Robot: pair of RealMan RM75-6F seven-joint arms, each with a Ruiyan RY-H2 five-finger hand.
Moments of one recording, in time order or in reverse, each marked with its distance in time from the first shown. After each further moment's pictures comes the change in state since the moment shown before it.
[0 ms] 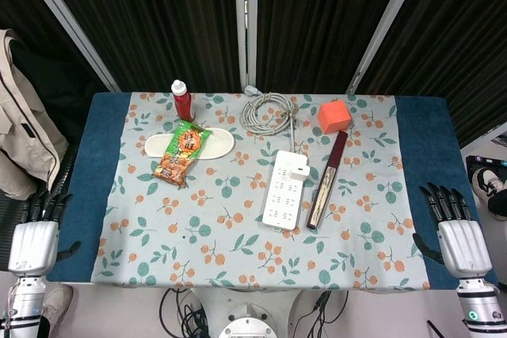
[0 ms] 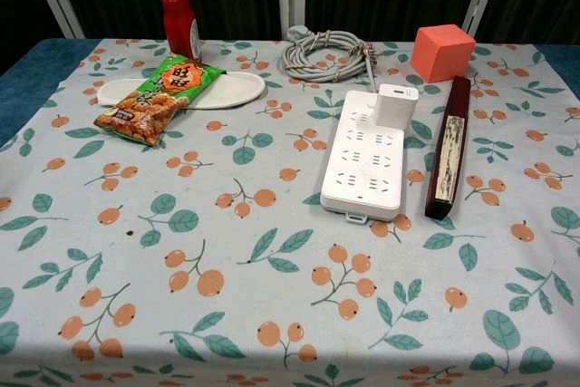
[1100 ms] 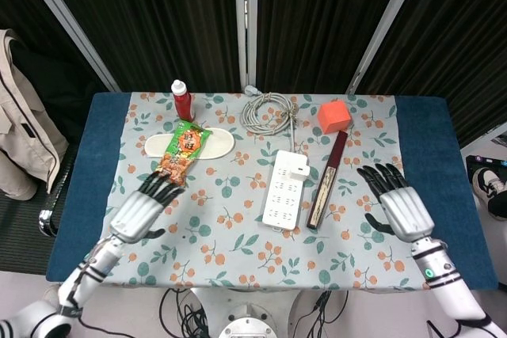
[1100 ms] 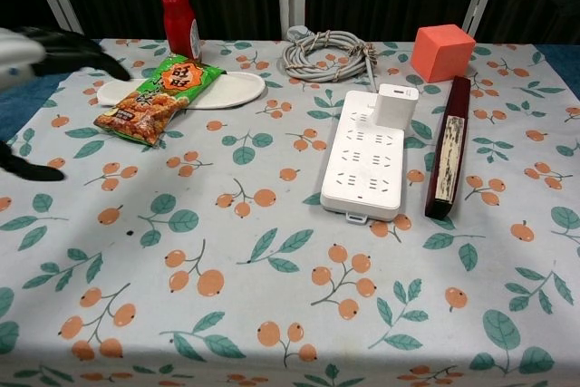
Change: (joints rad) left arm -0.404 -0.084 -0.037 0.014 0.192 -0.447 -0.088; right arm 0.257 0.003 0.102 -0.078 0.057 -0.347 -0.069
